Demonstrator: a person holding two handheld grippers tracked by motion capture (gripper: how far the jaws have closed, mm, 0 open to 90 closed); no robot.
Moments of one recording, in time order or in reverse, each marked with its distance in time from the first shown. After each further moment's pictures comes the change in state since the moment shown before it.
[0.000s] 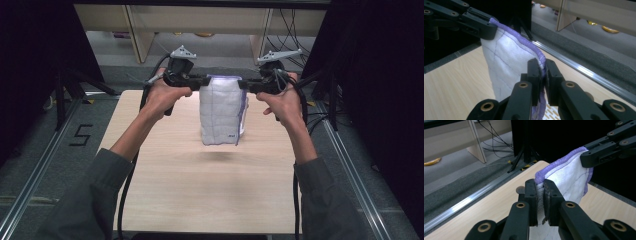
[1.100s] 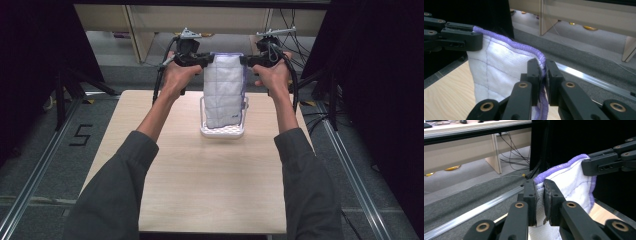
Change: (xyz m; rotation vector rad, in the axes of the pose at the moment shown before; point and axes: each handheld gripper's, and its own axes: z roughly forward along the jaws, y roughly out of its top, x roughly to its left) left arm 0.039 0.024 0.055 -0.114 0.126 -0.087; right arm -0.056 0.039 0.047 -0.031 -0.125 0.132
